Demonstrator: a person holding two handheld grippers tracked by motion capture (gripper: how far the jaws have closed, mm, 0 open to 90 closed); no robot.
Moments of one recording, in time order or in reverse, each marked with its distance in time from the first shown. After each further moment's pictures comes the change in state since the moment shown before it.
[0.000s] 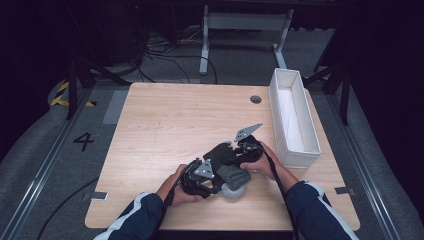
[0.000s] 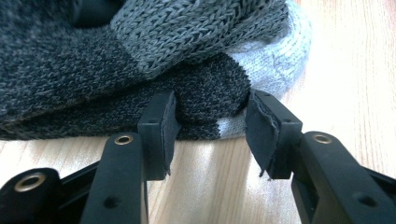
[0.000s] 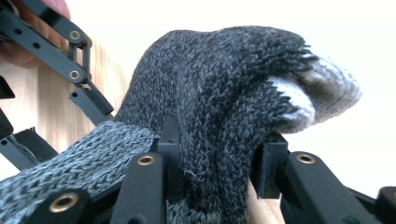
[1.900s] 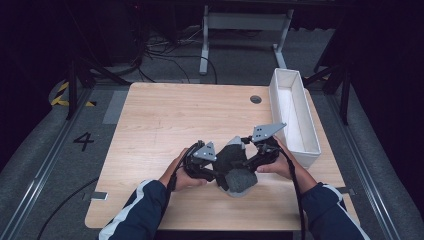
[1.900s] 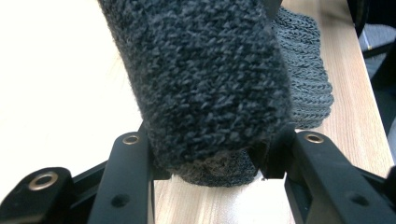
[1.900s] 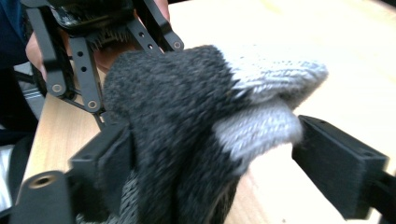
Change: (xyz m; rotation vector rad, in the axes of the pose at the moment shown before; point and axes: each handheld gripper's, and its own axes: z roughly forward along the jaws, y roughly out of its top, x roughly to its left) left arm 0.020 0.042 -0.024 -0.136 -0.025 0.058; right arm 0.031 0.009 -0.062 -0.197 -0.020 -0.160
